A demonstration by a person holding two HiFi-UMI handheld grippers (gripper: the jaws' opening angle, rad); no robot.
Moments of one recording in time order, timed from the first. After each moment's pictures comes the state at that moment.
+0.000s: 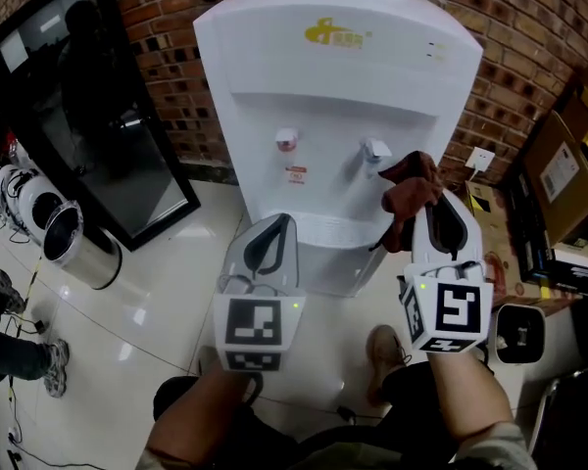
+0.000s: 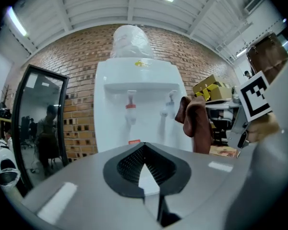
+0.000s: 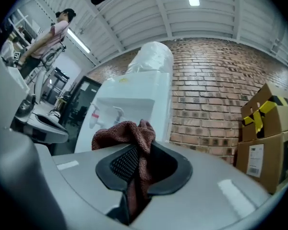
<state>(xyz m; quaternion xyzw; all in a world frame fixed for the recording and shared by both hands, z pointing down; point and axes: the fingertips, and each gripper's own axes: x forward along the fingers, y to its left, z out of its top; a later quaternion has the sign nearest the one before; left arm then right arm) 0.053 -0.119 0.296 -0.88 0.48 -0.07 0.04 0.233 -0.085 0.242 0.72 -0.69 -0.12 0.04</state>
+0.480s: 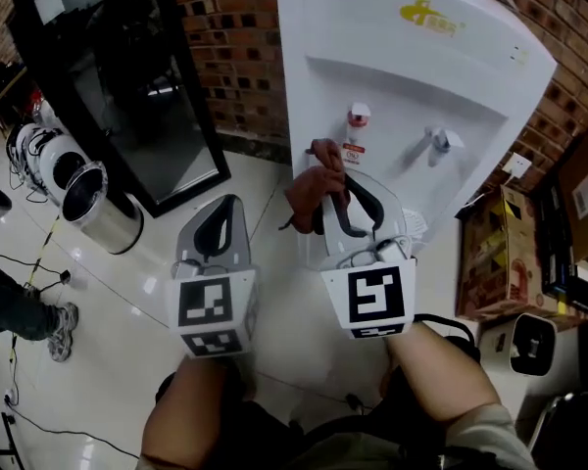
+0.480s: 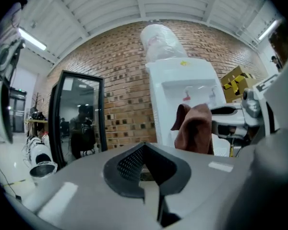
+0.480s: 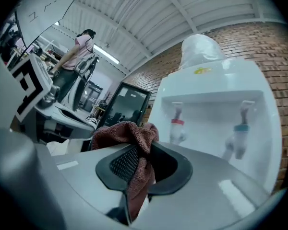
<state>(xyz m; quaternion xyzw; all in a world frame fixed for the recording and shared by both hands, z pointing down) -0.096 -0.138 0.300 -0.79 0.61 -0.07 0.01 0.033 -0.137 0.277 0.56 -0.81 -0.14 0.07</state>
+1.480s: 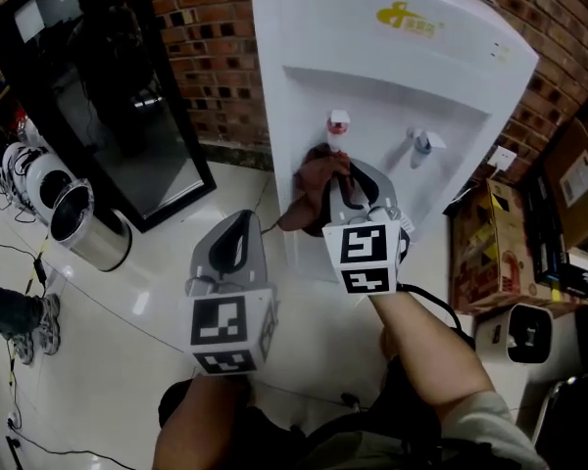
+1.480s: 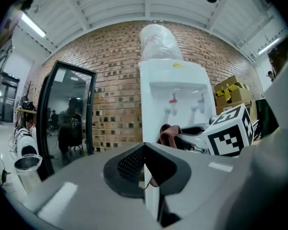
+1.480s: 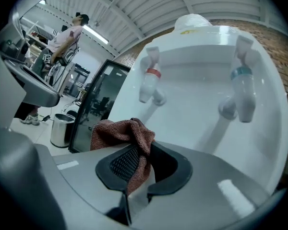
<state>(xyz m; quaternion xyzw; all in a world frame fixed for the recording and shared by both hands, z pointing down) -0.057 -0.130 0.305 -0.82 0.57 -0.06 -0.01 0.084 -0.199 0.323 0.63 -0.76 -0.10 0.13</state>
